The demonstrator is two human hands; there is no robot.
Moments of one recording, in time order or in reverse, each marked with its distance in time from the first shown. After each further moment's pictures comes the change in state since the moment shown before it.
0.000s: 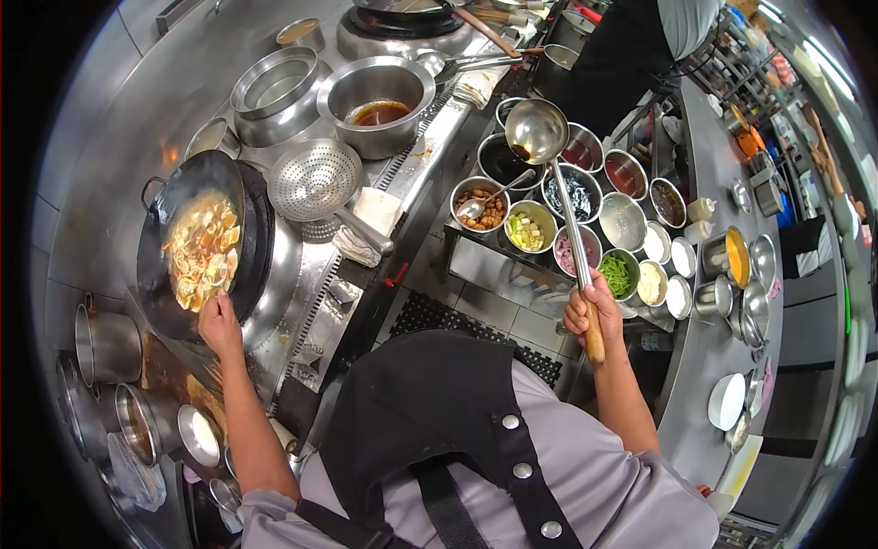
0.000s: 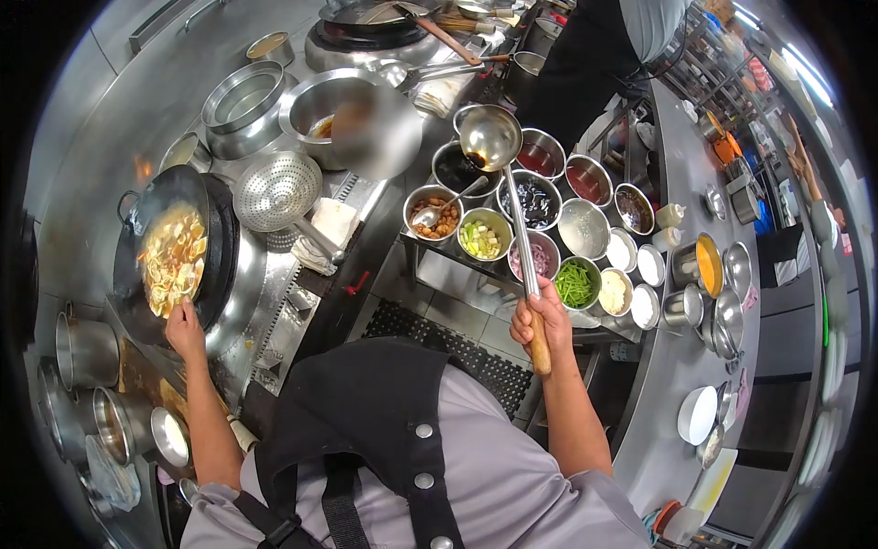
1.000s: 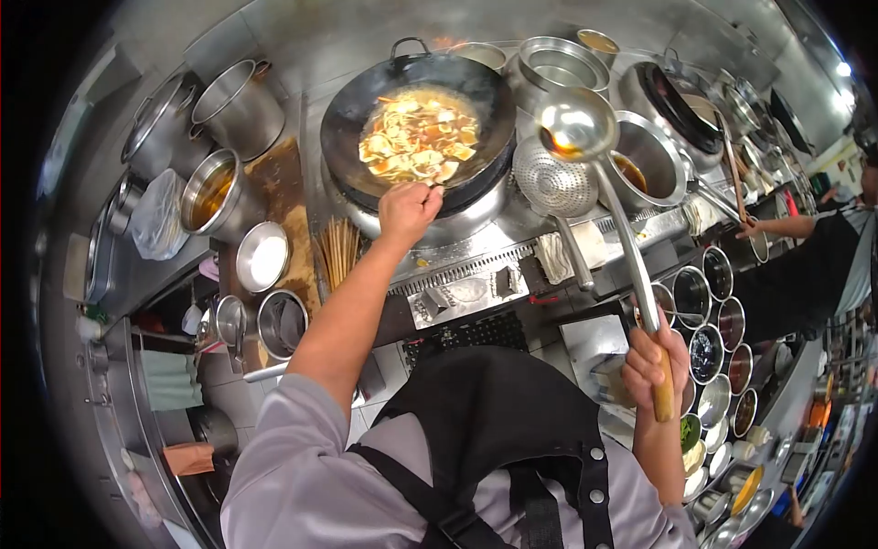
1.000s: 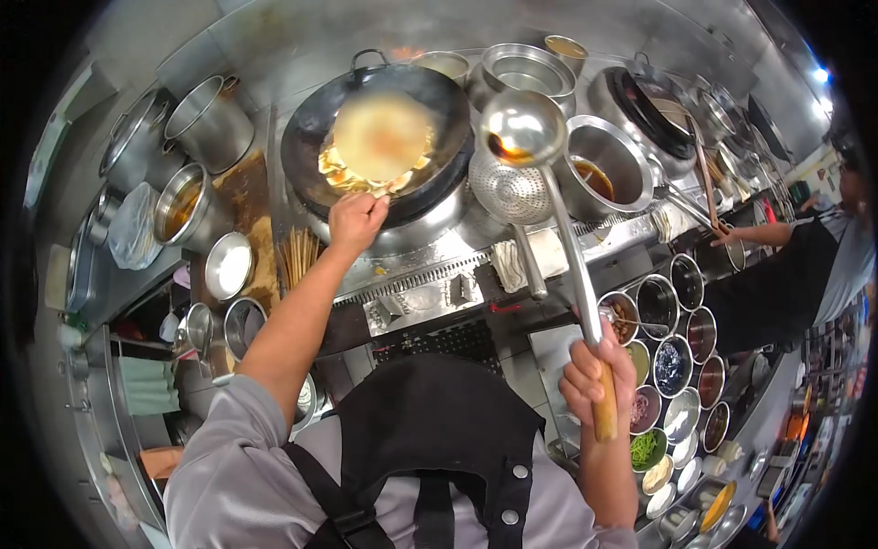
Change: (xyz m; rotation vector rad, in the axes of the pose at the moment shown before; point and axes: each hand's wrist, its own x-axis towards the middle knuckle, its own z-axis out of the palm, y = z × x) left_hand -0.060 0.021 -0.051 -0.067 0.081 -0.061; right_hand 0.006 0.047 0.206 0.240 -0.505 0.739
